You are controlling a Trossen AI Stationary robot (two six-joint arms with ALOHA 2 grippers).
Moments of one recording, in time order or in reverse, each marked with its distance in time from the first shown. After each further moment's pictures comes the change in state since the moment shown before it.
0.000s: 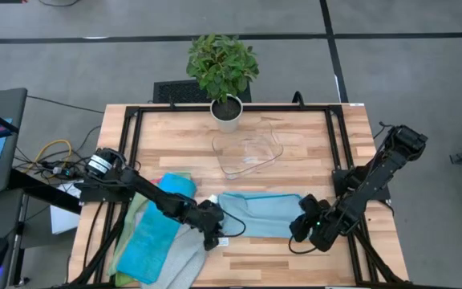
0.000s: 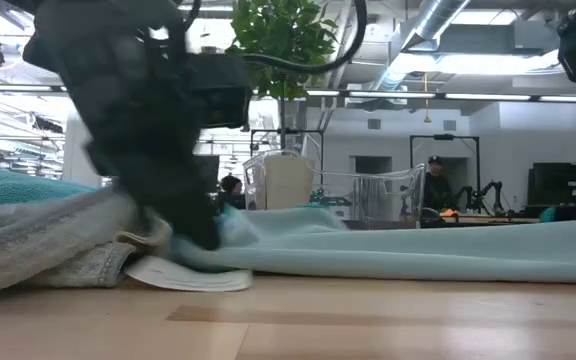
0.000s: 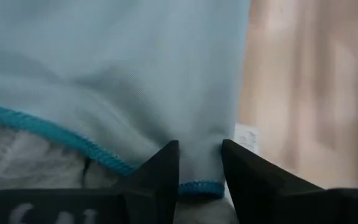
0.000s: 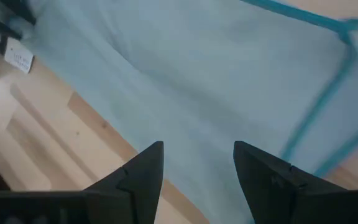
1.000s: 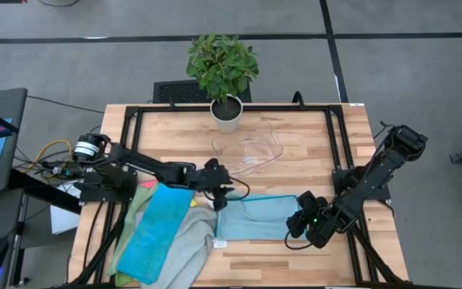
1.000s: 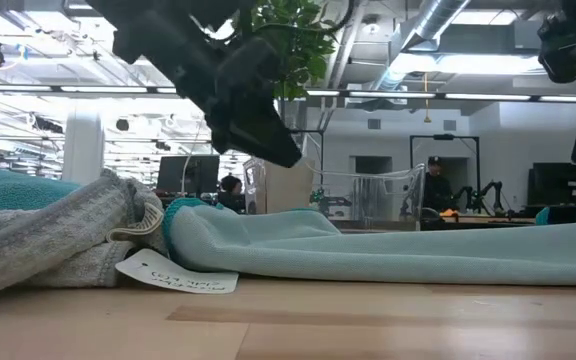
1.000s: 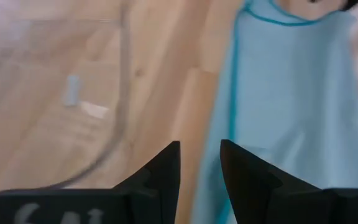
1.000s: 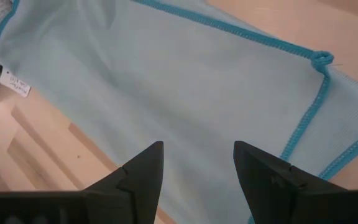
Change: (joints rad) left arm 0.313 -0.181 0.001 -0.026 -0.201 0.432; right arm -0.046 0.000 0.000 -0.004 0.035 -0.027
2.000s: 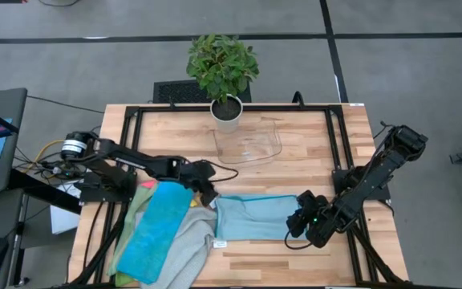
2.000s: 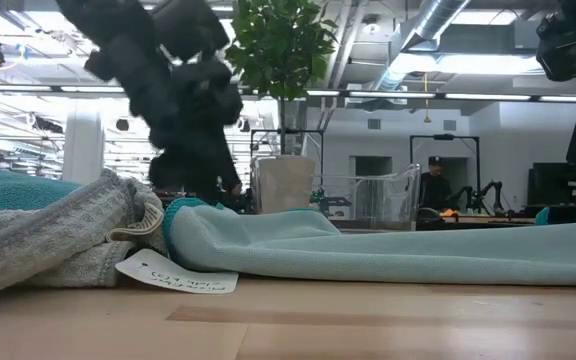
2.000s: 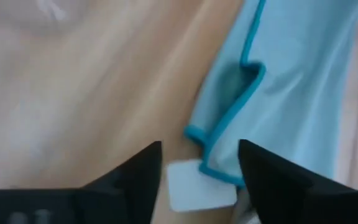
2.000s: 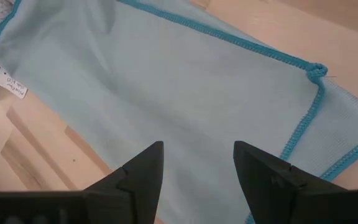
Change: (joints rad) left arm 0.057 -0.114 -0.173 -0.092 0.293 -0.375; right arm -0.002 0.000 0.000 -0.010 0.018 -0.026
